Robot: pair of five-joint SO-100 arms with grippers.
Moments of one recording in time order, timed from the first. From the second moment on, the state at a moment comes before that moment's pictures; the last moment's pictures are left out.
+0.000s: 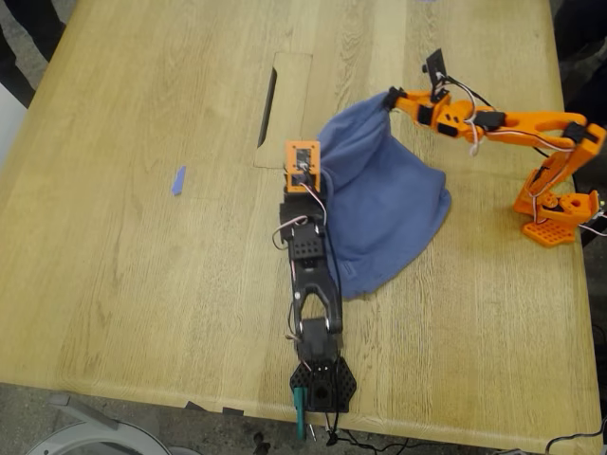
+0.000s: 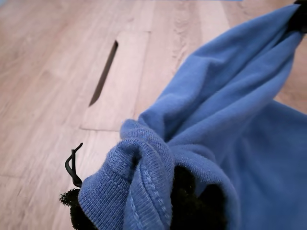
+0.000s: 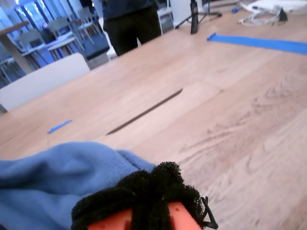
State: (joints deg) arm 0 -5.1 124.4 120.0 24.1 -80.4; arm 1 20.5 116.5 126.5 -11.6 -73.1
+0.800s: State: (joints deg) arm 0 27.8 180.4 139.8 67.2 -80.4; arm 1 9.8 163.1 138.4 49.3 -72.2
